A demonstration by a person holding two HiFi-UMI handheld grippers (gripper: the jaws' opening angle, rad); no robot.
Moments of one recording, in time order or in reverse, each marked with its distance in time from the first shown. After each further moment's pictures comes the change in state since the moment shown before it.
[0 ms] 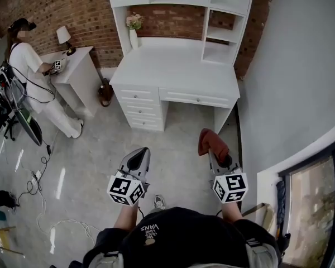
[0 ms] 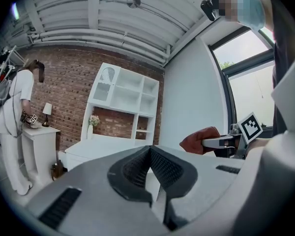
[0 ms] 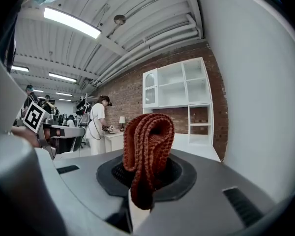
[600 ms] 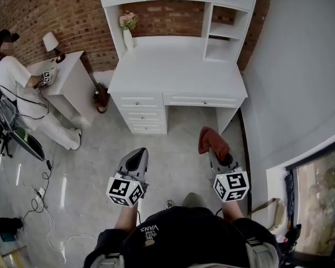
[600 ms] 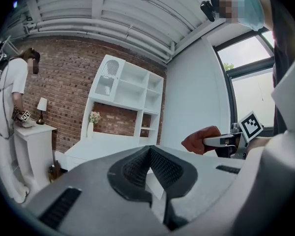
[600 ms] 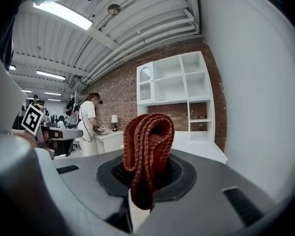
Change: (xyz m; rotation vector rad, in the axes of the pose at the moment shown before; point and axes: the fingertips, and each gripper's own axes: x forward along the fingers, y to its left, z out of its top) left arm 0.047 0.134 0.003 -0.013 0.043 -0.064; right arm 0.118 0.037 0.004 0.046 0.030 -0.093
